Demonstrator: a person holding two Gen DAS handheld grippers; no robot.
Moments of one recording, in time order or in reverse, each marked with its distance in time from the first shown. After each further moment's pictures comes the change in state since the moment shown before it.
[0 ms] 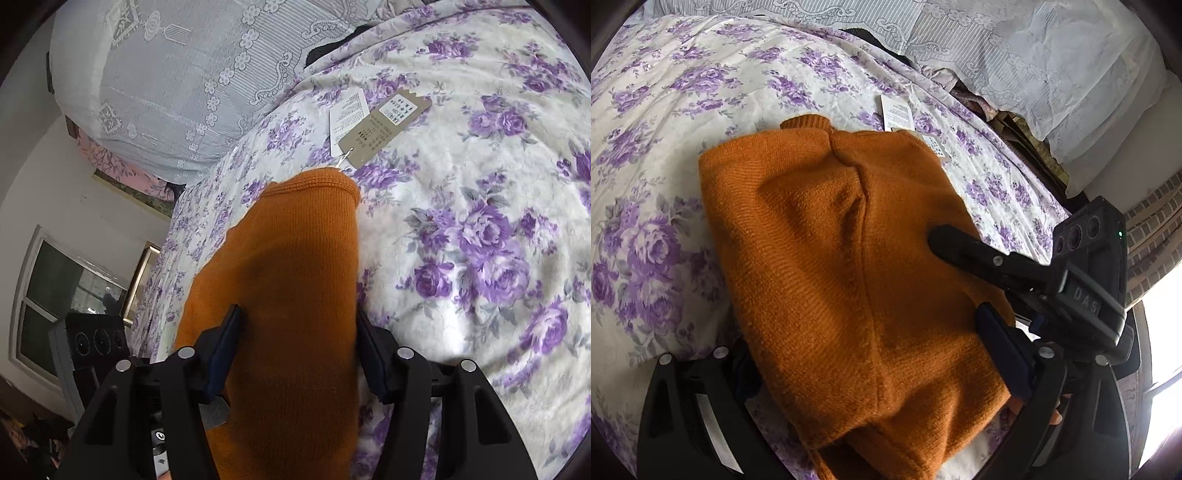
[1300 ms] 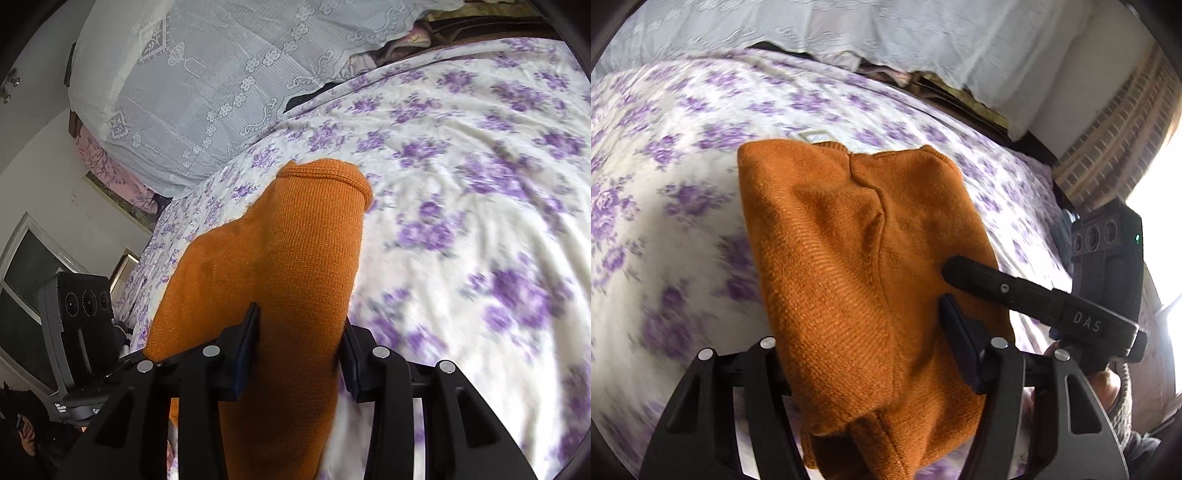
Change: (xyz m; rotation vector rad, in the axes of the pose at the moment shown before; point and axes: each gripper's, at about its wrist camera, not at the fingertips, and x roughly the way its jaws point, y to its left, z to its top) left arm -0.022 -0.093 -0.091 0.267 0.002 -0.070; right arm -0.144 -0.010 -0.104 -0.052 -0.157 -0.137
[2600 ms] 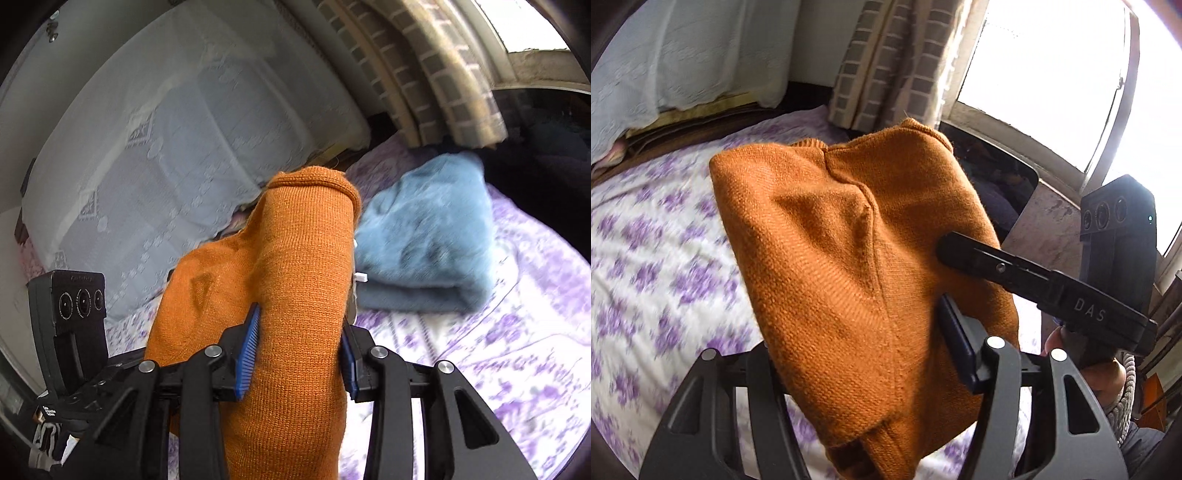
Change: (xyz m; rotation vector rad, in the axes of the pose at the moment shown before) left arm 0.087 -0.412 -0.017 0.566 0.088 -0.357; right arm -0.380 -0.170 -0.062 0.136 -0.558 -0.382
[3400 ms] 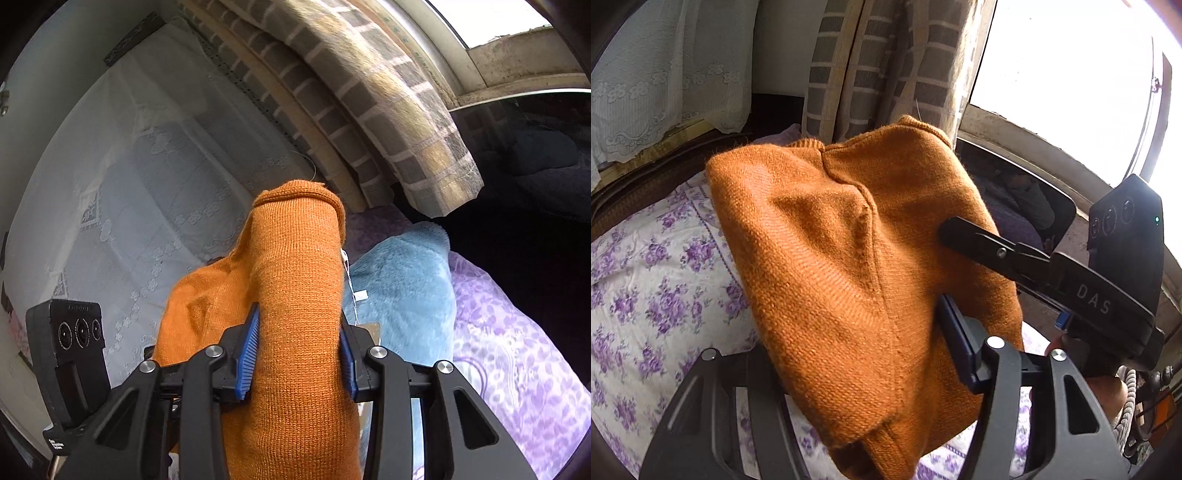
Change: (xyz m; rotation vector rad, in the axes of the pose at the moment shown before) left arm 0.137 -0.006 0.144 0.061 0.036 0.019; right arm 0.057 -0.111 0.115 0.161 -0.138 -0.046
